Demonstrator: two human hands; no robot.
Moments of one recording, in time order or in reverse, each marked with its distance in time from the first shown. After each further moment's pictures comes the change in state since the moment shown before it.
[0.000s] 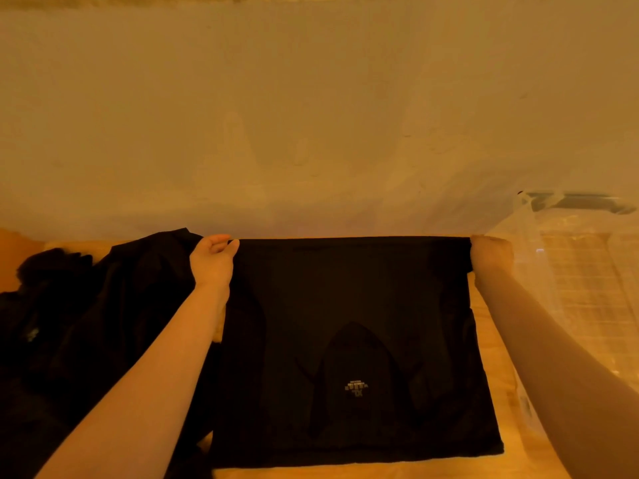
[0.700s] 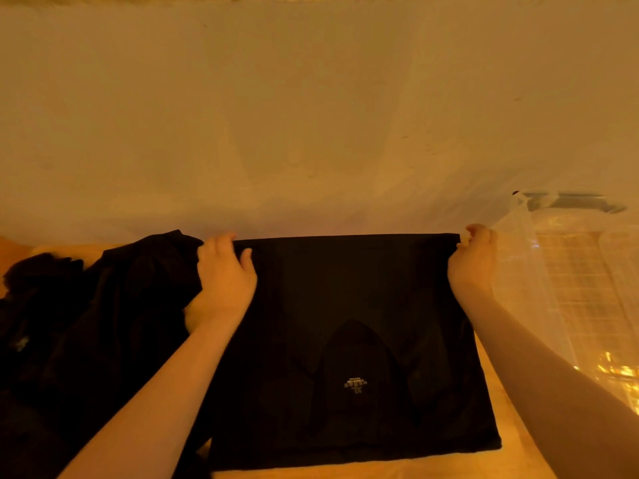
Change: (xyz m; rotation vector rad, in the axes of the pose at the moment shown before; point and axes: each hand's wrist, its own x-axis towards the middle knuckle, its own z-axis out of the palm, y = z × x) left_hand -0.019 -0.018 0.002 0.726 0.030 0.669; right_hand -0.024 0.018 0.009 -0.288 0.087 -0.512
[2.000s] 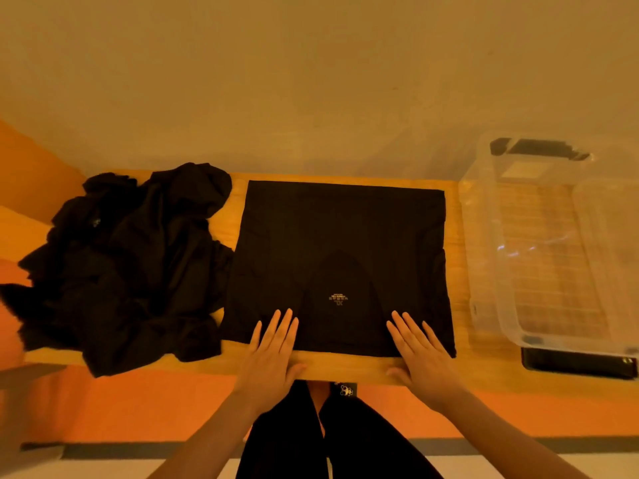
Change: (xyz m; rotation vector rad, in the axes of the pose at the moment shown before) left_hand -0.298 -0.037 -0.021 0.496 -0.675 0.381; right_hand -0.224 0.159 -0.079 -0.814 -0.728 -0.800
